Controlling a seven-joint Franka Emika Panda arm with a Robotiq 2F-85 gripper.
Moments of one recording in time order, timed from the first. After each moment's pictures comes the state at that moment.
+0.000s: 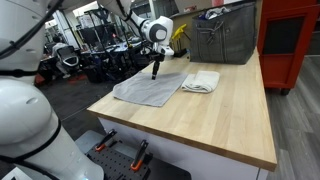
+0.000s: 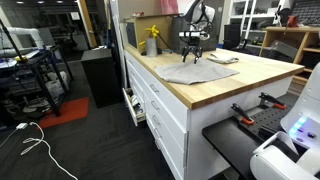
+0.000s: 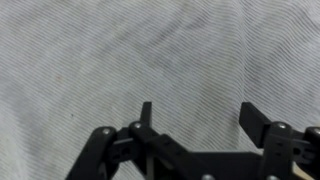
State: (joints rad) arm -0.04 0.57 0.00 -1.72 0.41 2.03 0.84
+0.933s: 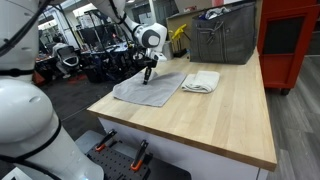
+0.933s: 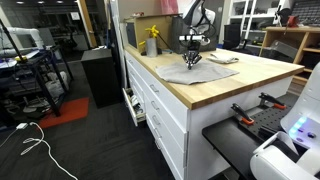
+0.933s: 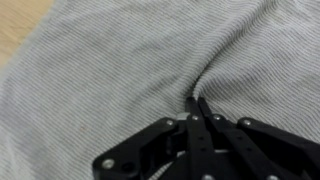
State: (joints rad) arm -0.01 0.51 0.01 -1.87 0.46 2.03 0.76
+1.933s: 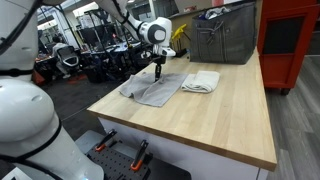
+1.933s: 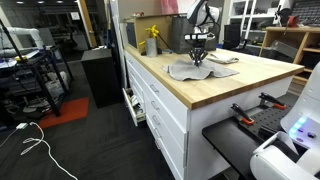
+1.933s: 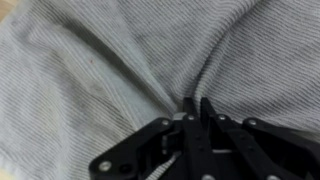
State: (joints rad) arm 0.02 0.50 -0.09 -1.84 0.33 2.08 0.78
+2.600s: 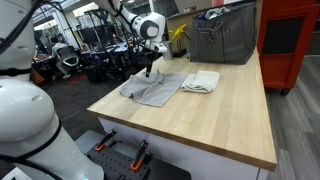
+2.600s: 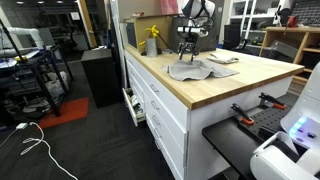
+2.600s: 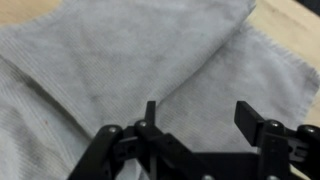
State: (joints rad) arm 0.02 0.45 -0.01 -1.83 0.47 2.07 0.73
